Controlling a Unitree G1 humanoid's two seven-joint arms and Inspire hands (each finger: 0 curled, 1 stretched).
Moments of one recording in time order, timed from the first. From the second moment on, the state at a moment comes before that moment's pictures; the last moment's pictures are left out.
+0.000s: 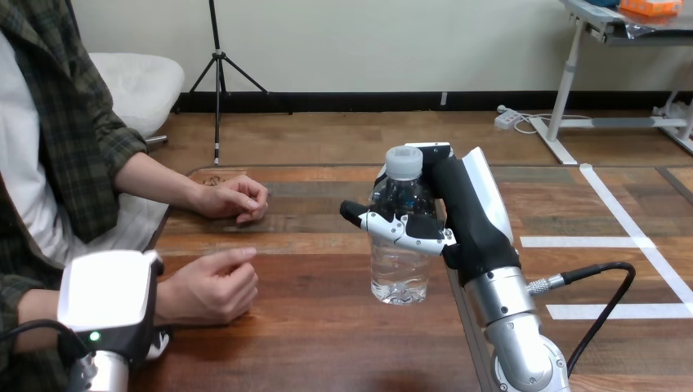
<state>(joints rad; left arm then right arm) 0.03 0.45 -0.20 0.26 1.13 0.25 0.29 -0.19 -0.09 0.15 0.26 -0.35 -0.42 -0.12</state>
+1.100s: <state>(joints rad) 0.00 0.49 -0.26 0.30 1.09 0.24 0.26 -0.19 -0.09 0.15 0.24 -0.33 -0.43 -0.11</state>
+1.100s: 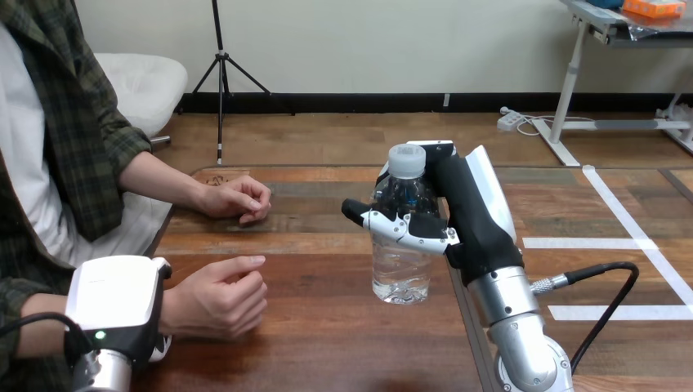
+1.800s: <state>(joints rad) -0.05 0.49 -0.28 0.34 1.06 0.26 0.26 -0.19 -0.09 0.15 0.23 -0.32 -0.43 -0.11</state>
